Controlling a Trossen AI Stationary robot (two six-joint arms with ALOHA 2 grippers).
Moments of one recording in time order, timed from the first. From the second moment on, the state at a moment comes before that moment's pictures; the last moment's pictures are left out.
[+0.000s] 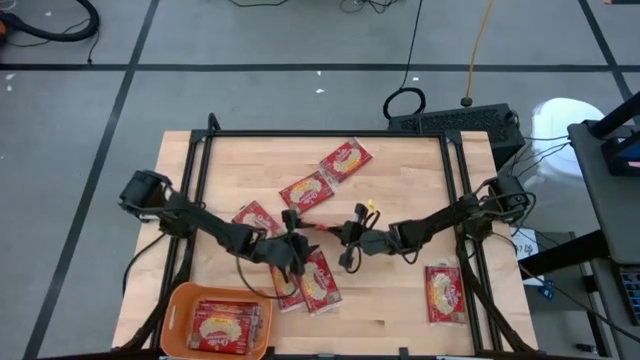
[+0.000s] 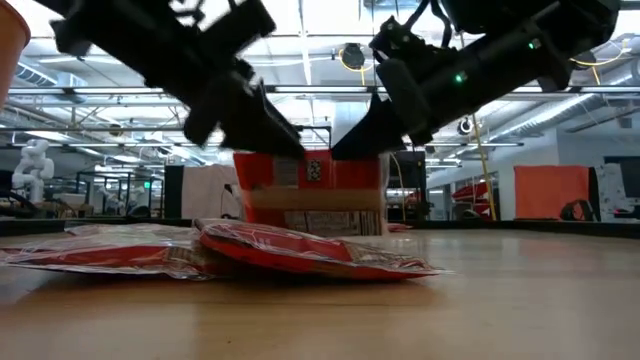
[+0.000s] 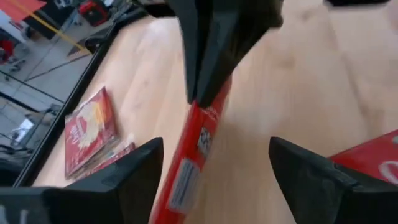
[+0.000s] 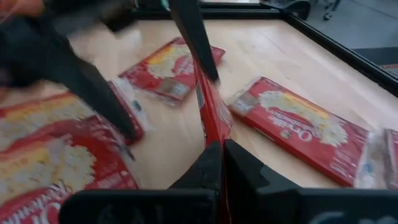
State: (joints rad) left arm -0.35 1.69 0.81 0.26 -0.64 0.11; right arm 0.26 1.71 0.72 0.51 0.54 0.20
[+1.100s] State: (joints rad) left arm -0.29 1.71 0.81 0.16 -0.49 0.12; right arm 0.35 1.60 0.66 0.49 0.68 0.15
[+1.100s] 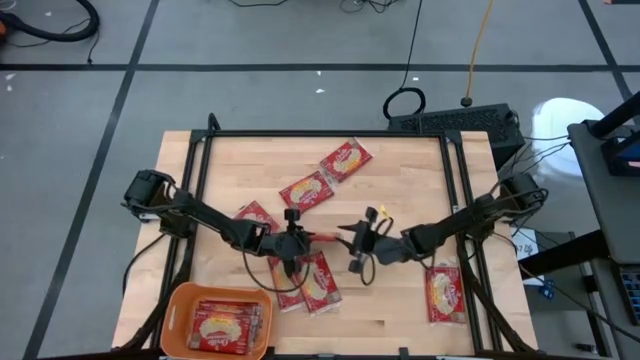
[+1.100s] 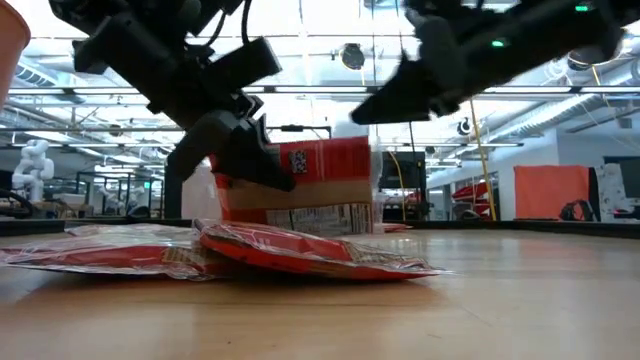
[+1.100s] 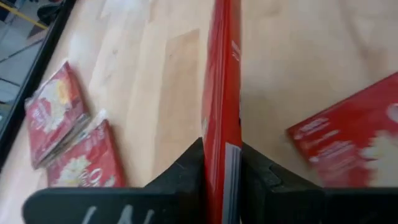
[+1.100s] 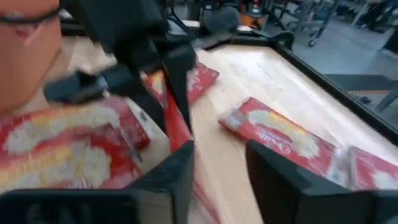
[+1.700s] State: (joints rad) left arm -0.30 1.58 0.81 0.22 -0.33 0.07; right arm 0.41 1.77 0.52 0.96 0.63 0.16
